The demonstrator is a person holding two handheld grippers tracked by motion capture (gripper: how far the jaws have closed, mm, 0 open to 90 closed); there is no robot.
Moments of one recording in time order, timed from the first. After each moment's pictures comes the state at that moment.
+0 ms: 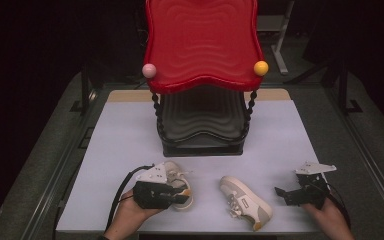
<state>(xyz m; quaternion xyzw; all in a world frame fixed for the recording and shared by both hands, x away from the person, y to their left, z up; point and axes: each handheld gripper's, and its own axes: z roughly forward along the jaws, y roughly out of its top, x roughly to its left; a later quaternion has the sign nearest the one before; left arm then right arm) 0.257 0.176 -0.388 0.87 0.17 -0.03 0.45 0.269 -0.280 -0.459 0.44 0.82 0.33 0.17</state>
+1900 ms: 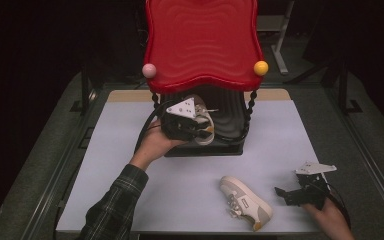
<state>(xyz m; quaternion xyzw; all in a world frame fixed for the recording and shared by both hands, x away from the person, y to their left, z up) 0.392 0.115 -0.311 0.89 0.04 0.07 0.45 0.269 -0.280 -0.459 0.44 0.82 0.33 0.17</state>
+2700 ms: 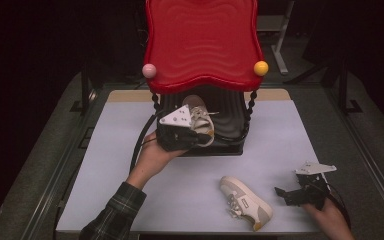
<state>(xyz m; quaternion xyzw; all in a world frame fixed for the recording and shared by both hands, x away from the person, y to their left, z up) 0.344 0.120 -0.310 0.88 0.09 0.07 0.47 0.269 -0.280 -0.459 0.44 0.82 0.33 0.17</state>
